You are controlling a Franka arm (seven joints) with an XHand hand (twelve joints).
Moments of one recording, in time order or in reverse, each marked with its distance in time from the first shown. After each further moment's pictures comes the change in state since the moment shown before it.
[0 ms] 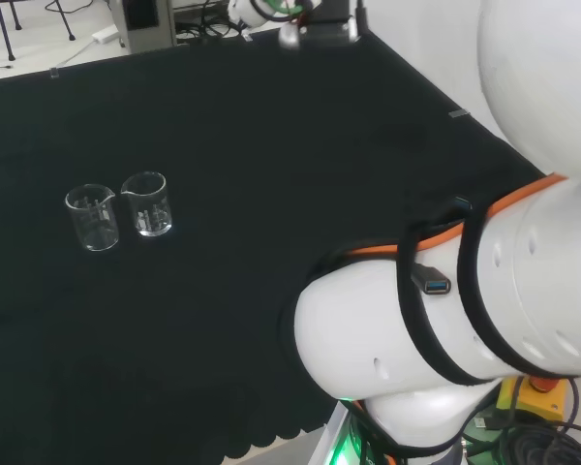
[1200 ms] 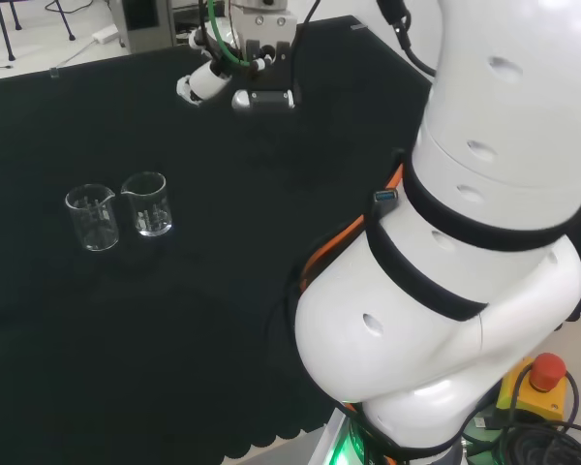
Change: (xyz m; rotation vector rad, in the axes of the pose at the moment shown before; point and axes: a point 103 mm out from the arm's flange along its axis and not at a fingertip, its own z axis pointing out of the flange) arm 0.057 0.095 0.142 0.194 0.185 -0.207
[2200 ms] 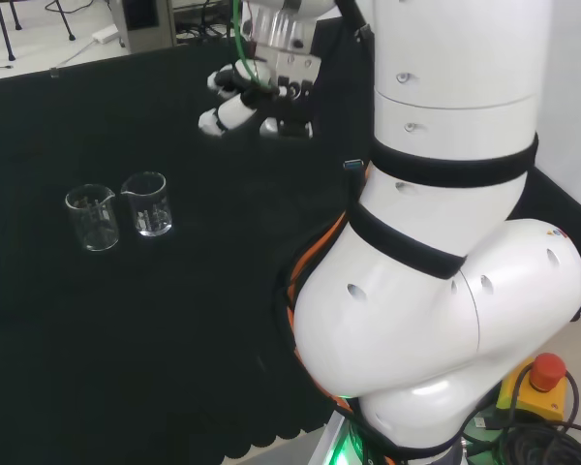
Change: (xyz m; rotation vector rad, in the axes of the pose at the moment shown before) arm -0.056 0.056 0.073 0.110 0.154 -0.099
